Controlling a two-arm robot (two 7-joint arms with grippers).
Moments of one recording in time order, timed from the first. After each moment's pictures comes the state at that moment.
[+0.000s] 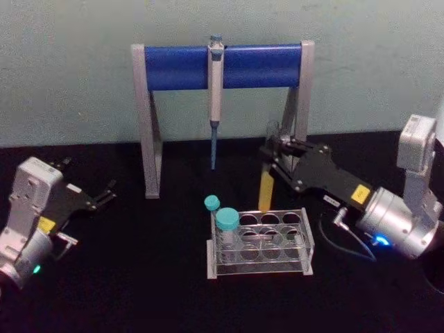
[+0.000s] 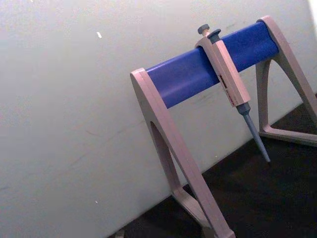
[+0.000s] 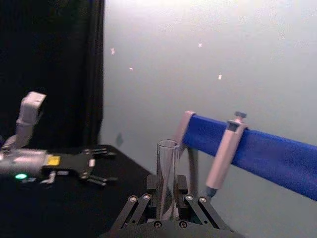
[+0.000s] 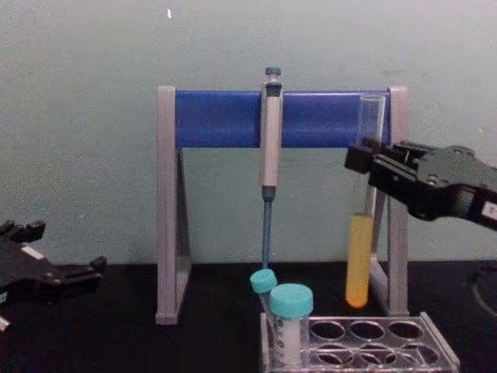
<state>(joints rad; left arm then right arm) -0.20 0.60 0.45 -1.41 -0.25 -0.12 0.03 0.26 0.45 -0.37 -1.47 0.51 -0.24 0.67</state>
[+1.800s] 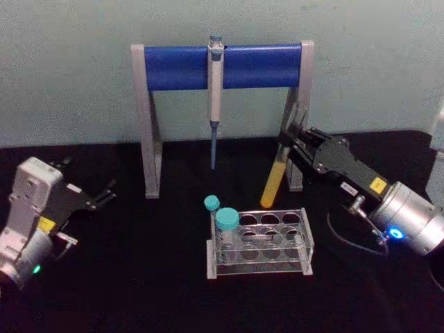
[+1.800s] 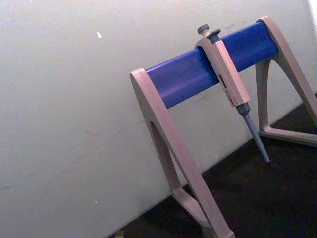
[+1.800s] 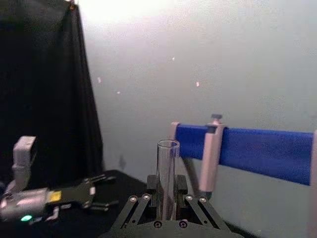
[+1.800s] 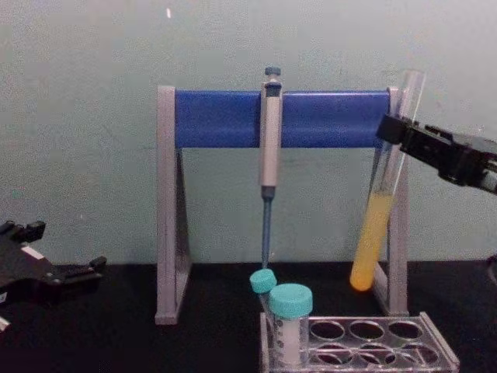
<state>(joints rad) -0.20 0.60 0.45 -1.41 -0.25 -0.12 0.03 0.24 0.42 -0.30 -1.46 0.69 -0.15 0.70</state>
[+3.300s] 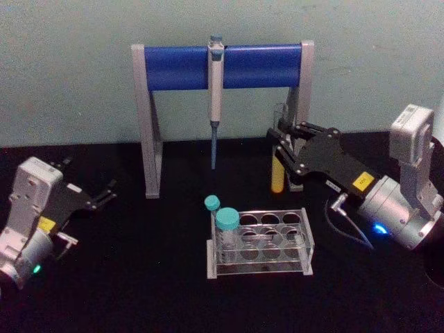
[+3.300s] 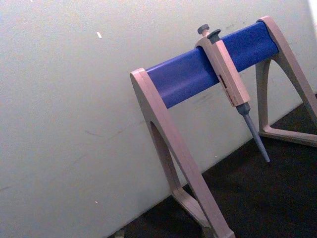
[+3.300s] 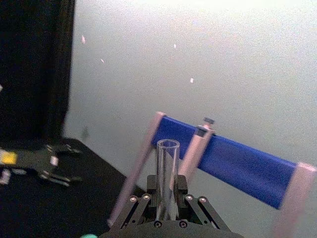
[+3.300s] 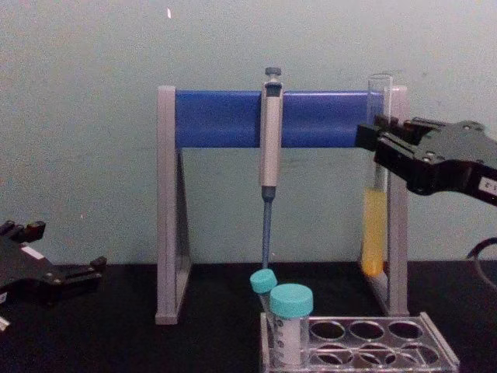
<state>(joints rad) -0.20 0.60 0.45 -1.41 -0.25 -0.12 0.03 0.25 0.44 -0.36 -1.53 0.38 -0.23 0.48</state>
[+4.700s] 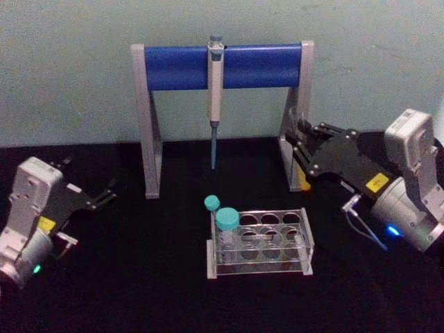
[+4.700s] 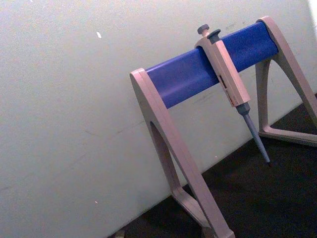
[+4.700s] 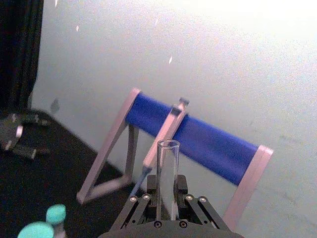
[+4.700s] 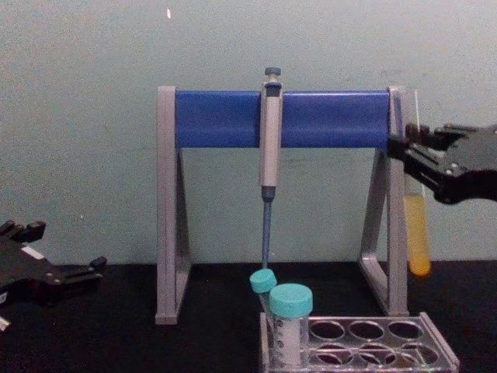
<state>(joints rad) -0.20 0.60 0.45 -1.41 -0.25 -0.12 0.03 0.21 0.50 -0.35 -1.60 0.25 -0.17 0.34</state>
